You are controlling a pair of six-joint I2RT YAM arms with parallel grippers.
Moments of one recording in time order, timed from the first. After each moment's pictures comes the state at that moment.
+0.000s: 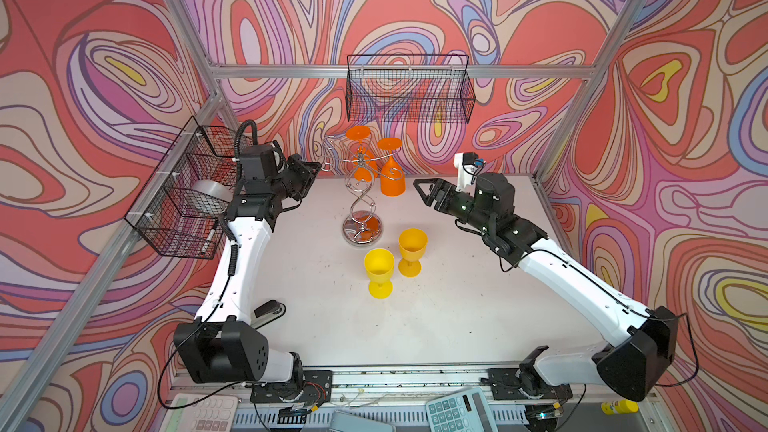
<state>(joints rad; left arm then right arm) 0.04 1.43 1.49 -0.42 0.47 -1.04 0.57 1.38 1.28 -0.08 -0.15 0.74</state>
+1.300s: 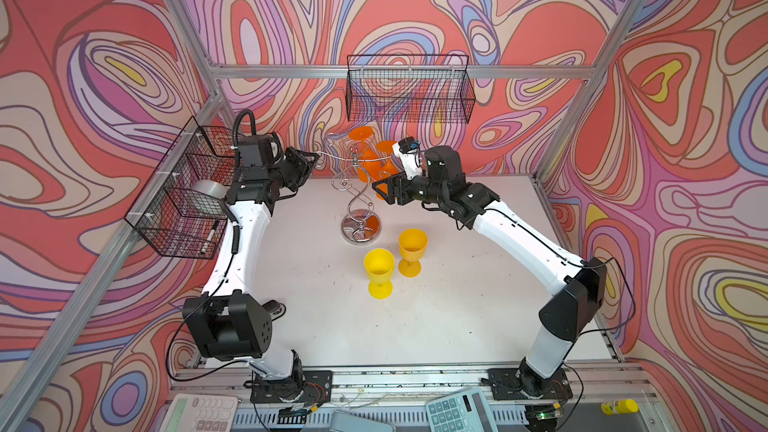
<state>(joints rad) 0.07 1.57 1.62 -0.46 0.51 -0.99 0.65 1.79 1.81 -0.38 -0.28 0.26</state>
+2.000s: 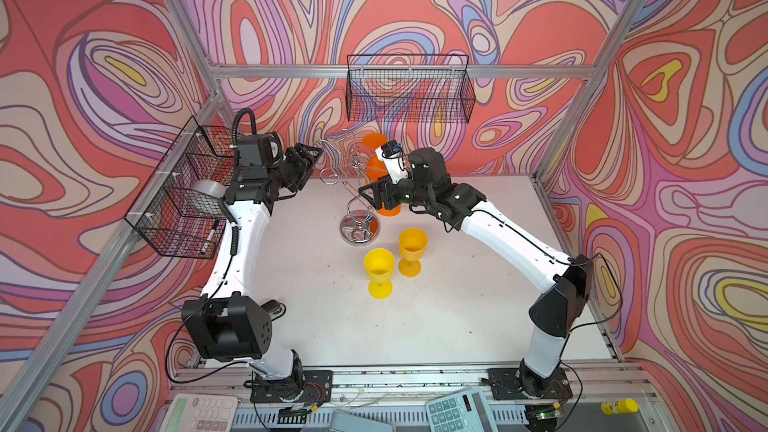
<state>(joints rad) 0.08 1.56 1.64 -0.50 0.52 -0.96 0.72 1.84 1.88 -0.42 -0.24 0.22</state>
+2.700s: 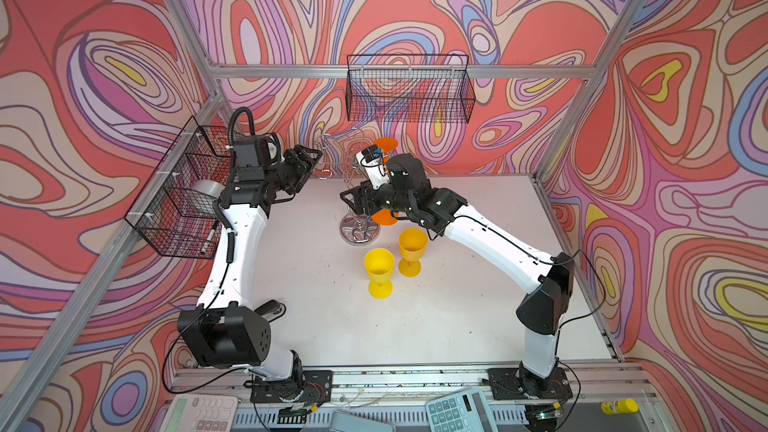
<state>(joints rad) 0.08 1.52 1.64 -0.57 0.52 -0.91 0.82 1.92 1.99 -0.41 -0.15 0.27</state>
